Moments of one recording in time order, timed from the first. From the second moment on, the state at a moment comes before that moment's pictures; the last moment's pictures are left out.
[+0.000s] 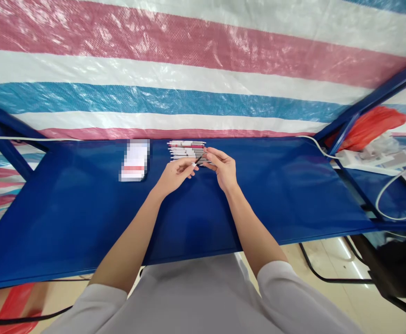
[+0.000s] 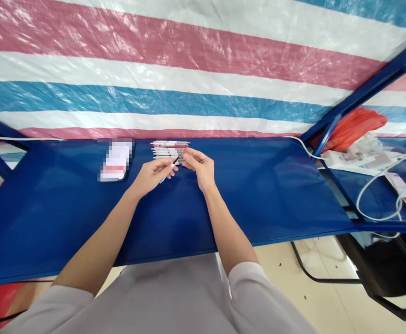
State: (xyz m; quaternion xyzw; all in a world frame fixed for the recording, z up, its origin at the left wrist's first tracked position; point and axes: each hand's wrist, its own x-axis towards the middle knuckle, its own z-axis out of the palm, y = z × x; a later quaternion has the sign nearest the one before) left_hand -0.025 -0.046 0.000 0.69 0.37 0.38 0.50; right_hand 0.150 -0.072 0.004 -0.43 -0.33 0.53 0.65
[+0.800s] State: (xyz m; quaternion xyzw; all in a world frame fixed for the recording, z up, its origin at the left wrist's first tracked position) left_hand -0.012 -0.055 -0.008 0.61 0.44 0.43 0.51; right_hand 0.145 -0.071 -0.001 -0.46 -0.37 0.49 0.64
